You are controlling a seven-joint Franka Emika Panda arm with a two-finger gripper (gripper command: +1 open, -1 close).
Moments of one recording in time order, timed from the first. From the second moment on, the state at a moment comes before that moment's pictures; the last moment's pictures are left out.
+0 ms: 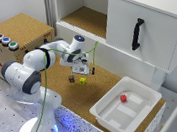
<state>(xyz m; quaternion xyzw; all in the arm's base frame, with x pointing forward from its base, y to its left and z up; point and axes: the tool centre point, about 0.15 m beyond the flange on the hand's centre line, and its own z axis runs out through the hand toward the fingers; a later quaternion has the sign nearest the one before) 0.316 0.042 0.298 -0.94 -0.33 -0.05 0.09</state>
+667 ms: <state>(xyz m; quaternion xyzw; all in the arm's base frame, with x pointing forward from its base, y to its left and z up) 0.333 0.004 0.305 -0.95 -0.29 -0.09 0.05</state>
